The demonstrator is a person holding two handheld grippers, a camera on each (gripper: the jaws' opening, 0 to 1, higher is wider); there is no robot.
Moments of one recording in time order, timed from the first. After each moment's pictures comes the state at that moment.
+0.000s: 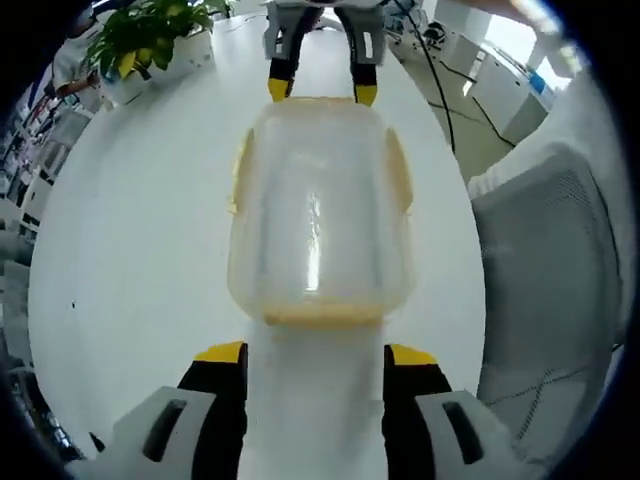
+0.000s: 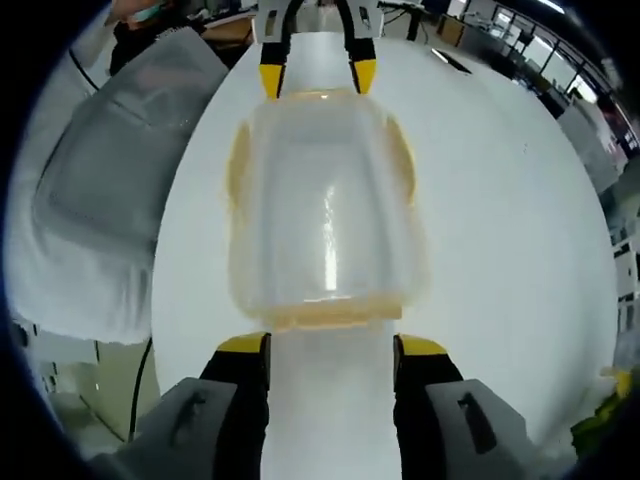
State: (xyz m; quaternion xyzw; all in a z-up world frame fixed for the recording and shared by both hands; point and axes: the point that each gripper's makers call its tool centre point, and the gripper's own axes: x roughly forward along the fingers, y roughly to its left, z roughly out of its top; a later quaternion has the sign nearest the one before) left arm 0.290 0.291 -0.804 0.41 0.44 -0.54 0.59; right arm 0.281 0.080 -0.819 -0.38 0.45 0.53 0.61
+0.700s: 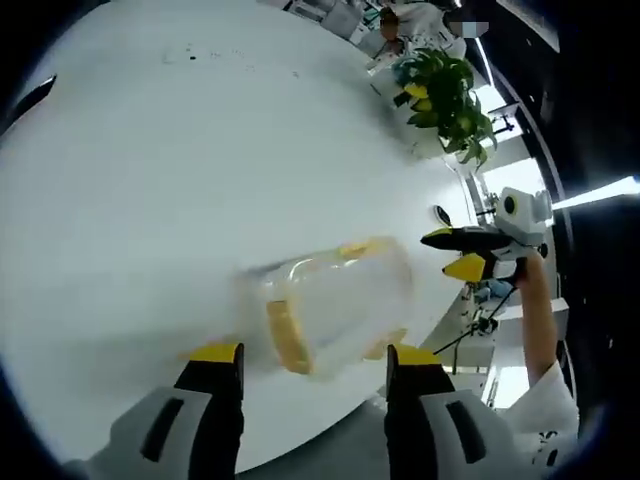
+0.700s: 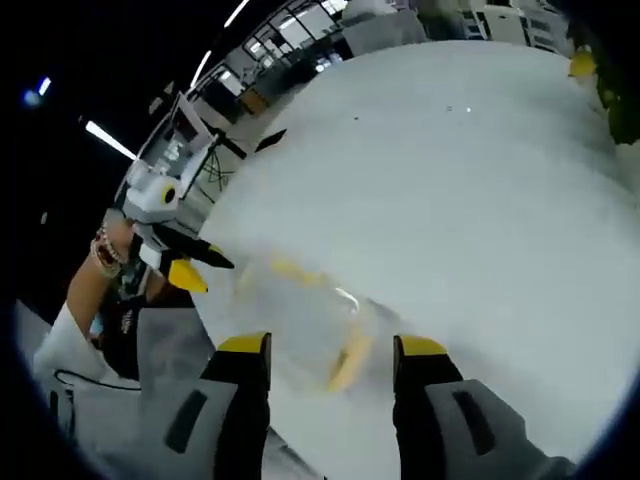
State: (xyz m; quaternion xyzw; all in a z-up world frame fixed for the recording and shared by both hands) left arm 0.287 0.271 -0.761 -0.14 0.62 -0.29 0.71; right arm 0.310 0.095 -0.751 0.10 0.55 0.33 0.77
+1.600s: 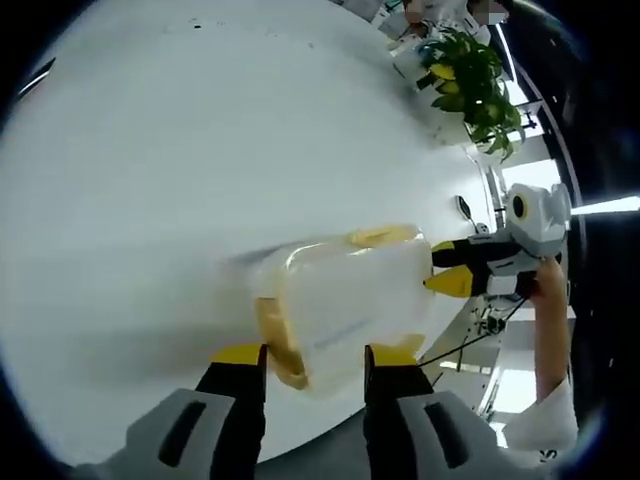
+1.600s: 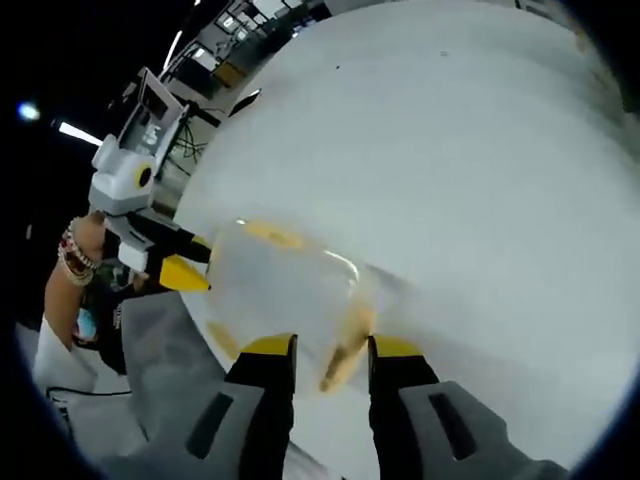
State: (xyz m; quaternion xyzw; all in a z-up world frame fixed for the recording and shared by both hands) left arm 0.279 0.258 -0.782 -0.13 0.66 -0.27 0.69; right arm 0.288 0.116 -0.780 0.08 0.60 0.32 0.73
